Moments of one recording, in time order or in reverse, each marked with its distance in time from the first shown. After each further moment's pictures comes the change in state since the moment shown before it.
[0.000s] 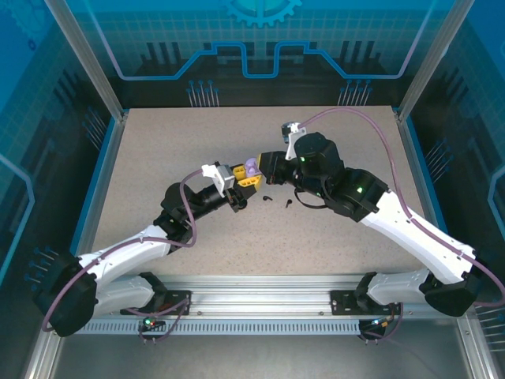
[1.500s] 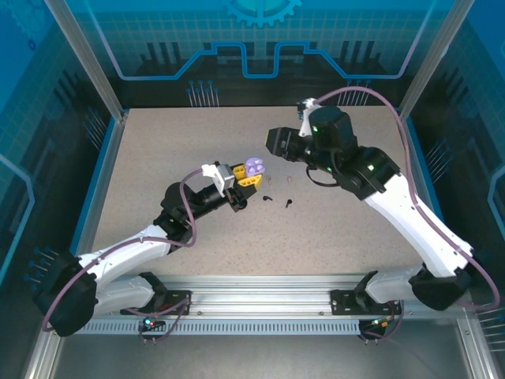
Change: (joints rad) left arm 0.000 0.000 0.004 -0.002 0.001 0.000; right arm -0.170 0.110 0.216 -0.154 -0.087 -0.038
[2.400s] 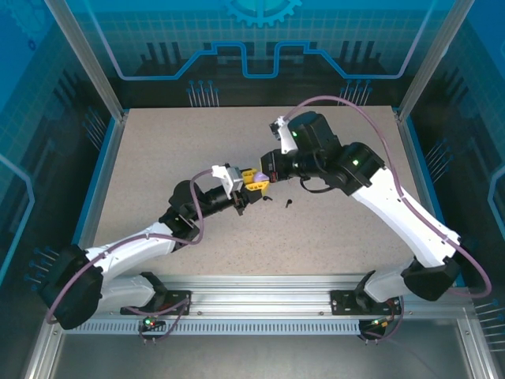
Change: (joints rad) left arm -0.016 0.058 0.018 -0.030 0.051 -0.003; right arm 0.058 0.040 0.027 -0.194 -0.171 -0.146
